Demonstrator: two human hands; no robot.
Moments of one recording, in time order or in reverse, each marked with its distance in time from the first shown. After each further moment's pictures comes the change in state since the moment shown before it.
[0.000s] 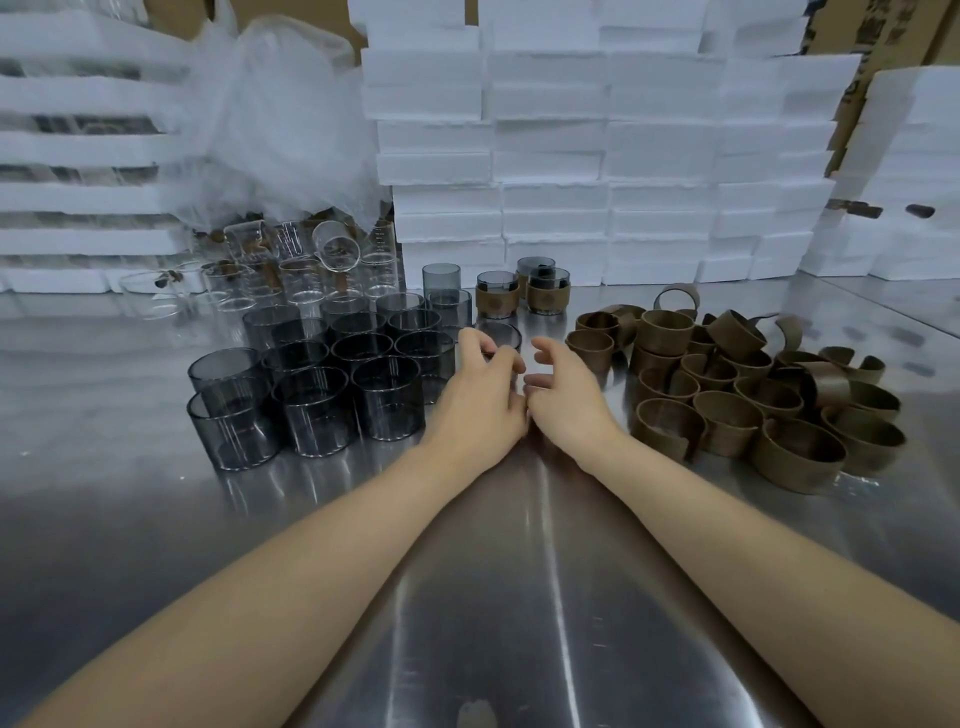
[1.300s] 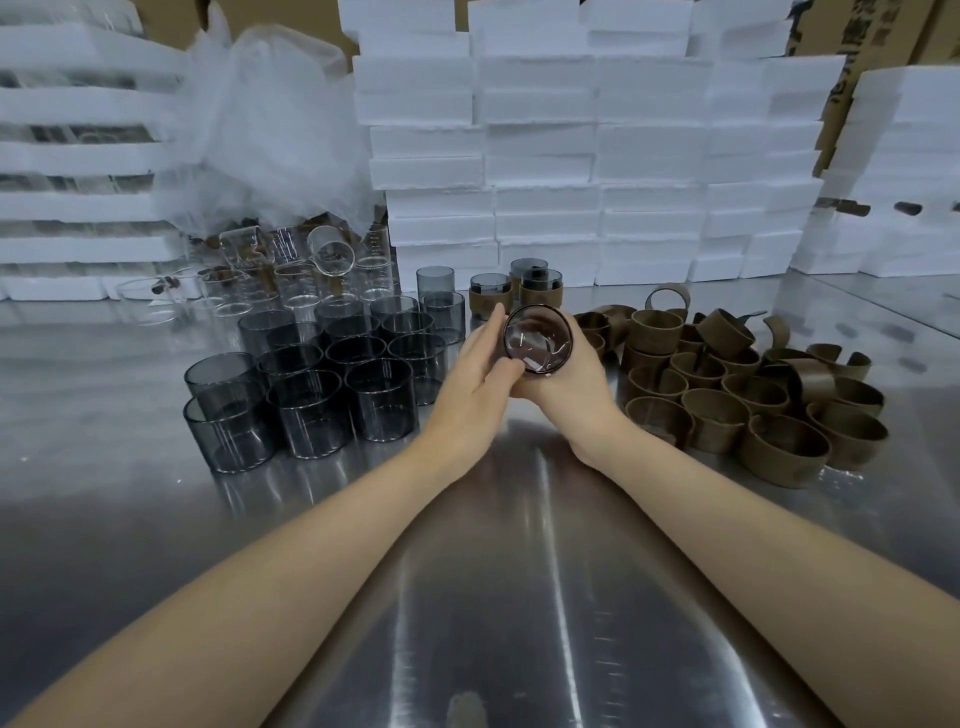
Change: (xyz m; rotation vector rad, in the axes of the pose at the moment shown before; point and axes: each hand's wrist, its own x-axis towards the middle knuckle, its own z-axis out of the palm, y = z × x) left_hand -0.003 0.012 -0.006 -0.760 0.020 -0.122; right_hand 0.002 0.000 -0.012 0.395 0.044 -0.215
